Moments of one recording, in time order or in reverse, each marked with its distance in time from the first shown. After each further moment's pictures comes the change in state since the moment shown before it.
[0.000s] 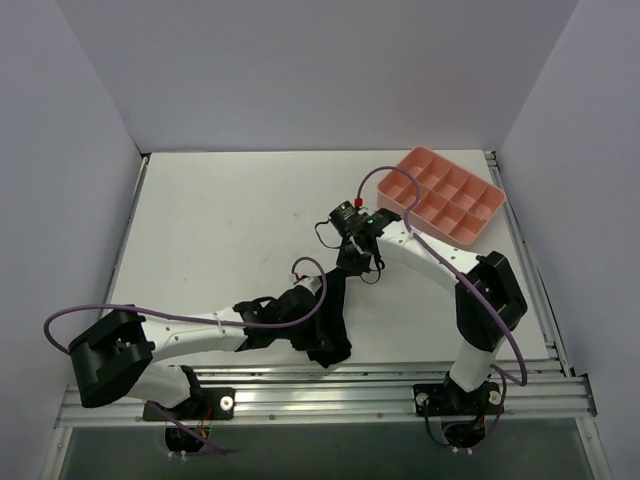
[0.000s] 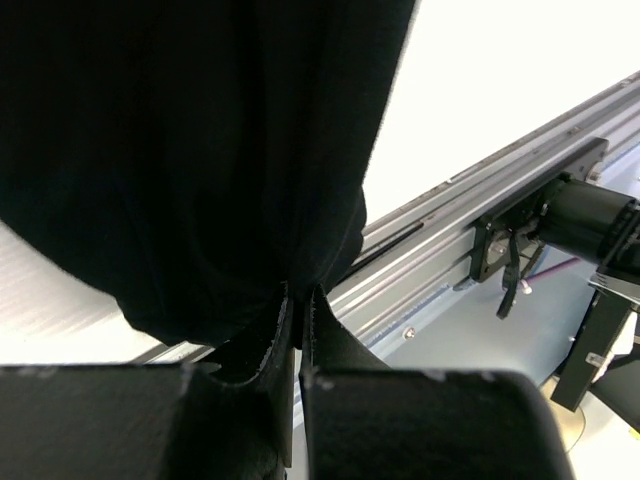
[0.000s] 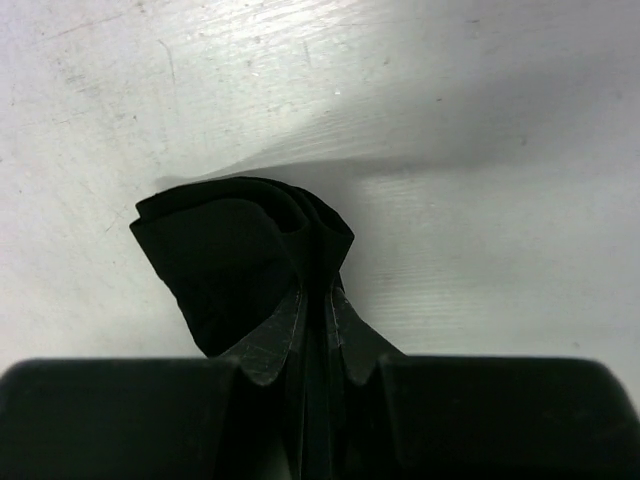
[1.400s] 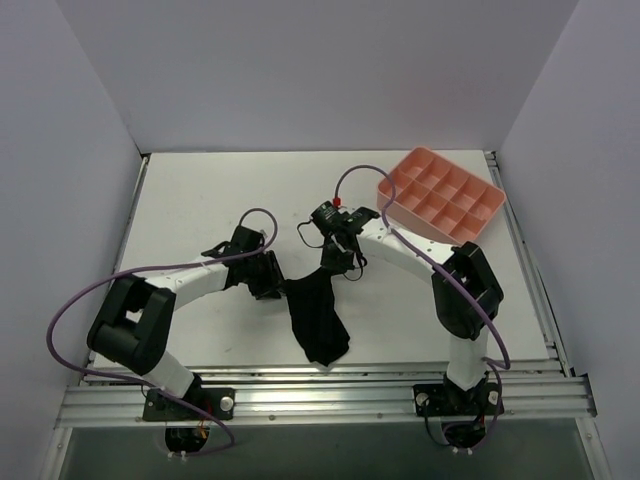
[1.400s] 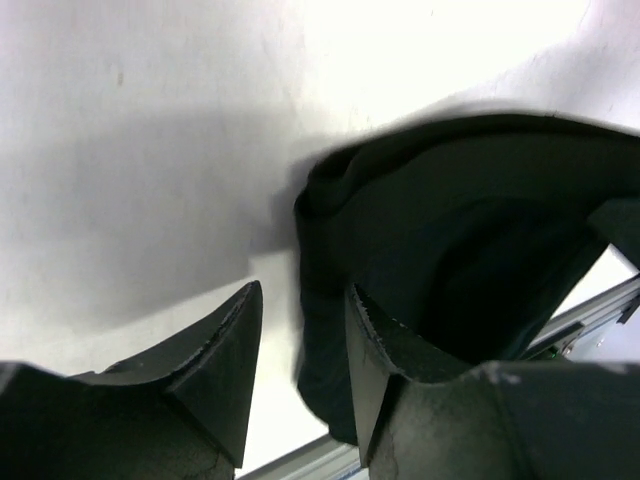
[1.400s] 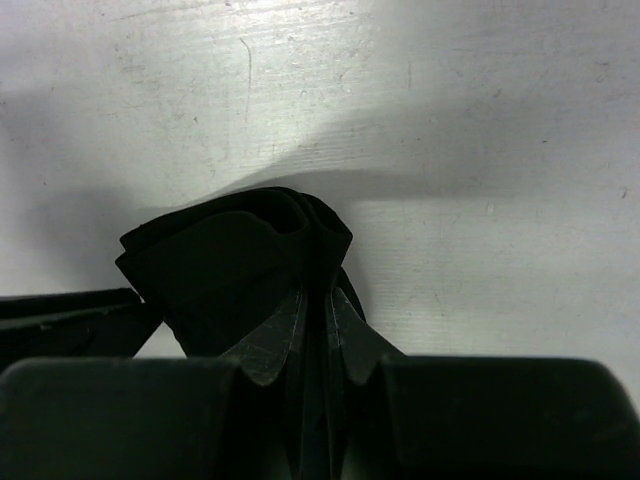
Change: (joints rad) left arm 0.637 0.168 0.141 -0.166 0.198 0.299; right arm 0.063 0.151 0.126 0.027 -0.018 -0.053
